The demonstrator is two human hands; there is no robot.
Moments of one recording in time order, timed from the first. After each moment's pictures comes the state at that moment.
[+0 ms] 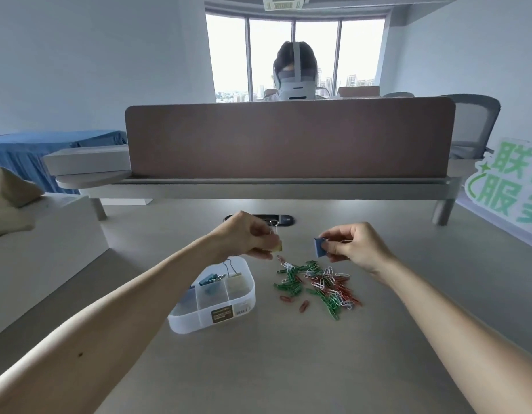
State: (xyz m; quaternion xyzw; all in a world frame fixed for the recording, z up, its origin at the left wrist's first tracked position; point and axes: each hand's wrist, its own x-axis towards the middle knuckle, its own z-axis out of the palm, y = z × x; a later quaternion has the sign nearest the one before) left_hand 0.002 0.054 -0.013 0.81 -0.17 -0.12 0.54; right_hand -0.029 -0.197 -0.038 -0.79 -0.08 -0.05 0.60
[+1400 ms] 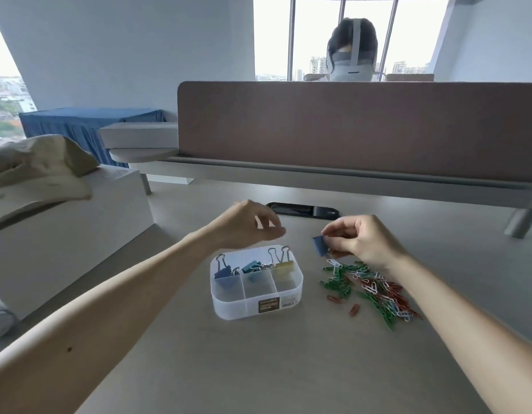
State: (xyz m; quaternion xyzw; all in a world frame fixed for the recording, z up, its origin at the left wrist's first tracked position) left_hand 0.002 0.131 -0.016 0.93 -0.21 0.06 0.29; right_hand -0.004 -0.125 -0.040 -0.78 -0.16 0.01 0.60
